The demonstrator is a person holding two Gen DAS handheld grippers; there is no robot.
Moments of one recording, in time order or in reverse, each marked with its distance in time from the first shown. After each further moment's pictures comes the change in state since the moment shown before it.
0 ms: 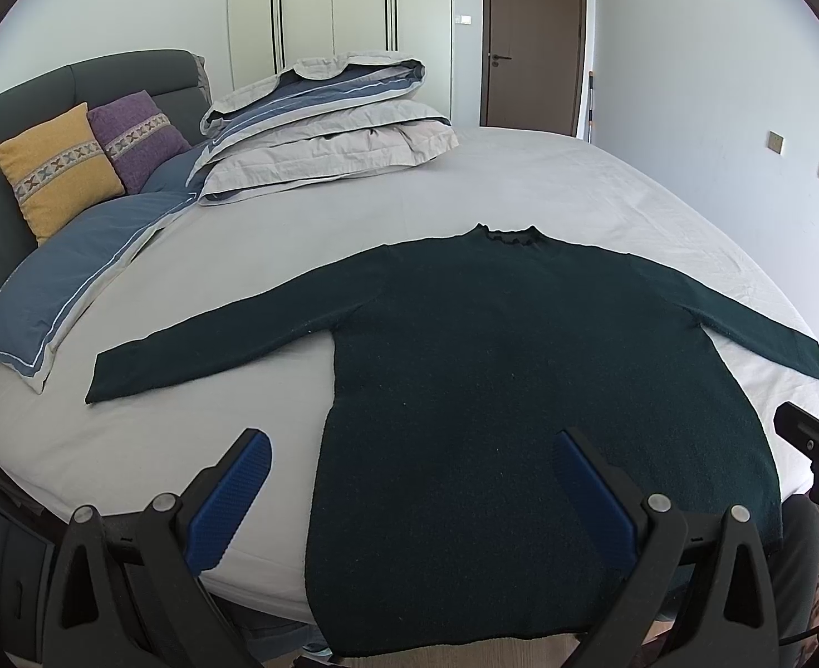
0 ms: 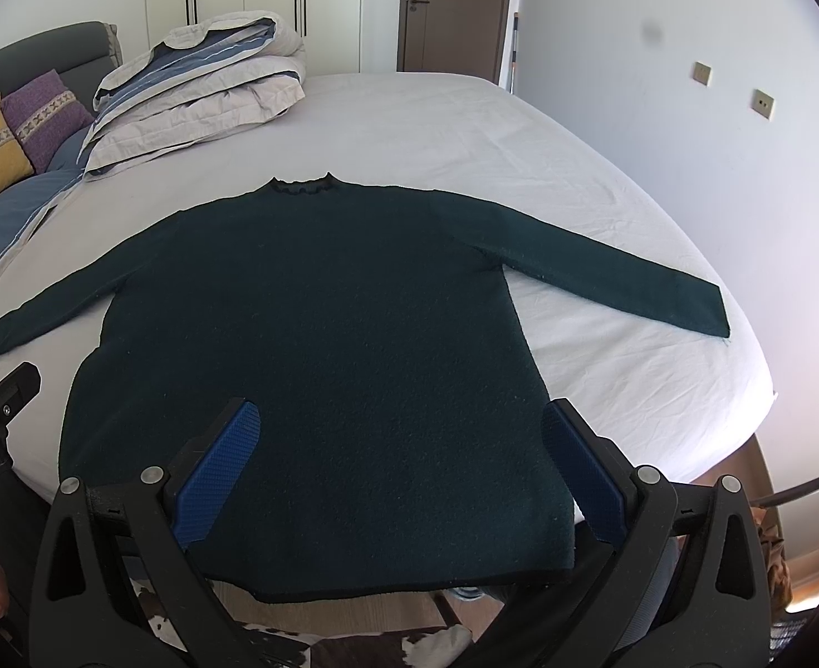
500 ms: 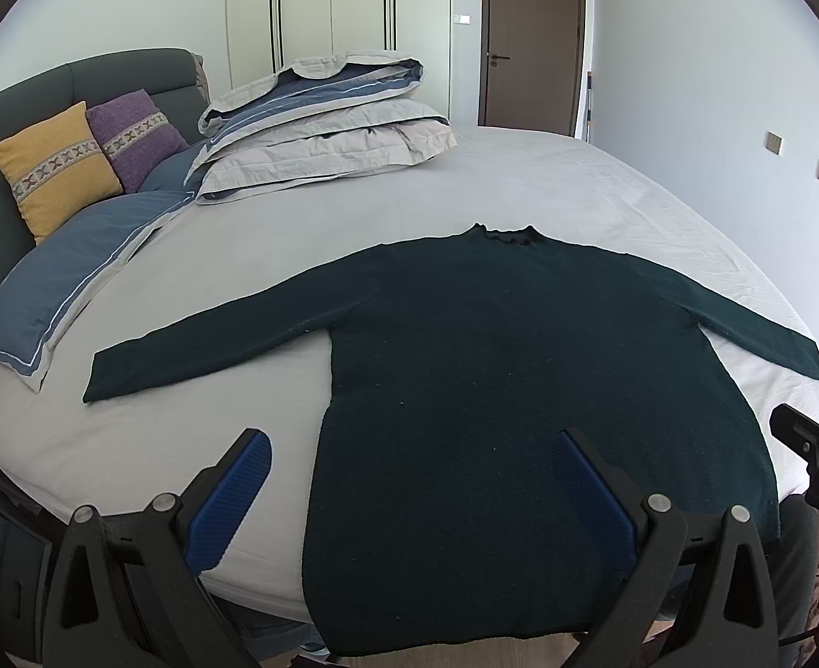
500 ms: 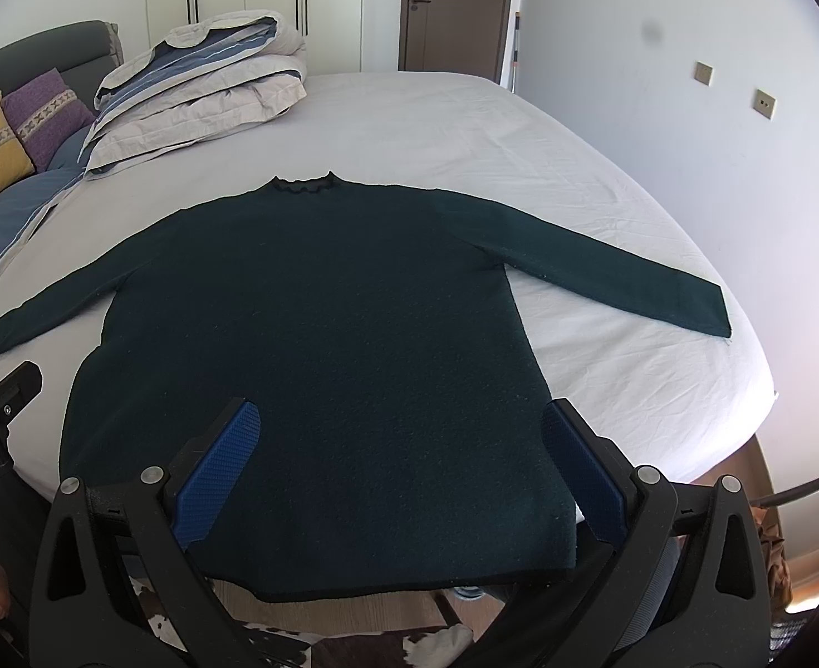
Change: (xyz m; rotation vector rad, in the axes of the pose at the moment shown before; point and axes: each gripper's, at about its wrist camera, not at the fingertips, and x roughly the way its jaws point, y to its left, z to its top) left arm 0.001 -0.002 -0.001 -0.002 0.002 -0.002; right arm 0.000 0.001 0.000 0.000 0.003 0.001
